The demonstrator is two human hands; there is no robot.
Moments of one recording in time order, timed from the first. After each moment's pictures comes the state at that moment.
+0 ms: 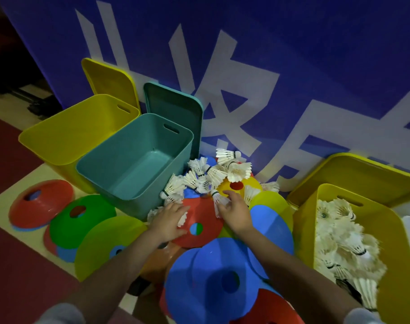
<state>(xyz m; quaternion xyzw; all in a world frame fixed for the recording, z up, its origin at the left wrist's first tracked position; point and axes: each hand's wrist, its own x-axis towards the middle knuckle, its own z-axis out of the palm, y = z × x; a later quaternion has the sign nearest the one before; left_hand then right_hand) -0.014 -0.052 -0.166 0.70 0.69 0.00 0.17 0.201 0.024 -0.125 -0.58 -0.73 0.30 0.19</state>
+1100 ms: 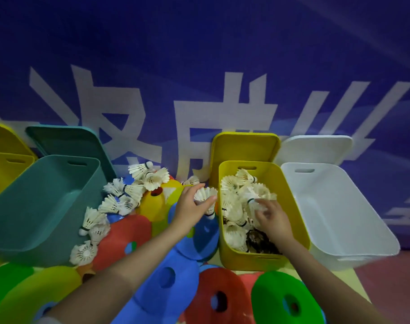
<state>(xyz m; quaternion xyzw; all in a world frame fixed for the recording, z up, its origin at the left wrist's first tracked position) 0.253 -0.029 -0.044 0.63 0.56 0.39 0.39 0.502 -0.063 -0.090 -0.73 -0.59 0.17 0.30</state>
